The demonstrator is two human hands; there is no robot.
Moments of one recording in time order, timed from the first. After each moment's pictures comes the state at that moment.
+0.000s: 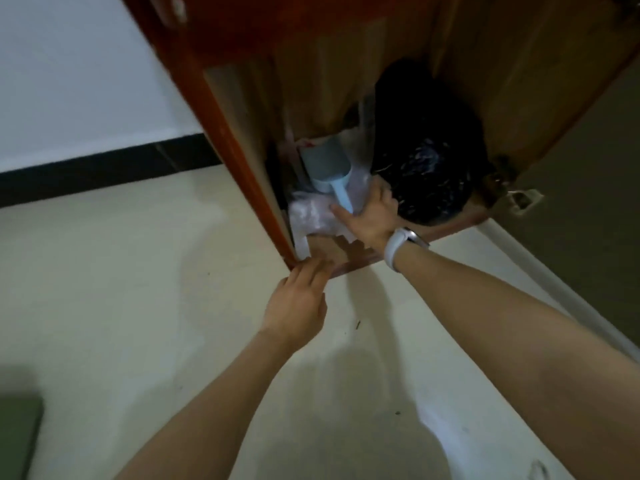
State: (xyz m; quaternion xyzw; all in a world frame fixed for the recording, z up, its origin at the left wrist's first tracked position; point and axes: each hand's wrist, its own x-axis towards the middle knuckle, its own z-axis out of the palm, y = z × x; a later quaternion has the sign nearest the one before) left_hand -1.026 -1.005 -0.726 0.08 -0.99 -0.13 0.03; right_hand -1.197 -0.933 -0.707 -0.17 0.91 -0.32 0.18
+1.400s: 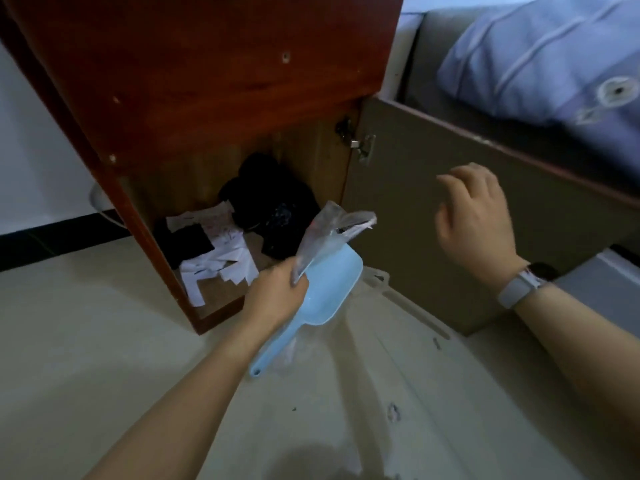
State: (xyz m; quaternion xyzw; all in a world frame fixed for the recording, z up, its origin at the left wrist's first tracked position) left_hand -1.058 -0.877 -0.577 0.09 -0.93 -0.36 0.03; right_hand -1.135 -0.632 -0.480 -0.19 0.94 -0.05 -0.27
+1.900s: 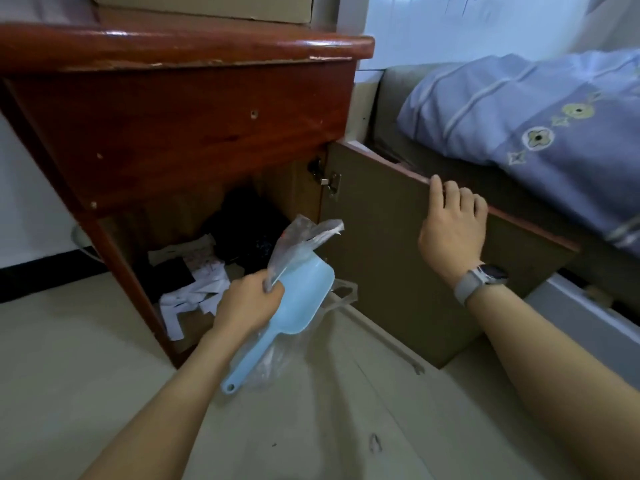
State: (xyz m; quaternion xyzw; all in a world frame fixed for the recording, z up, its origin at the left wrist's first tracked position) left_hand -1.071 -0.877 -0.546 0.12 -0.91 -0.39 0.05; right_hand -1.156 -0.623 -0.455 -0.03 0.97 0.08 -0.23
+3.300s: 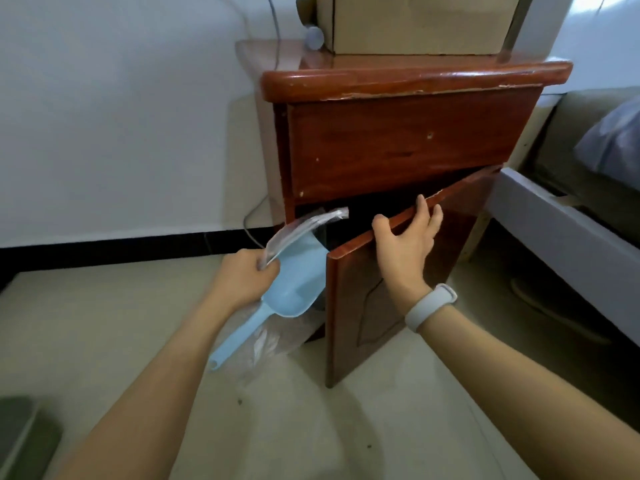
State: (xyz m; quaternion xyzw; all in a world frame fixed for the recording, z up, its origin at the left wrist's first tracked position) left_hand -0.966 -1.029 -0.488 0.26 -0.91 -0.29 0.12; right_hand -1.069 -0.853 -0.459 -0.08 0.80 -0.60 -0.05
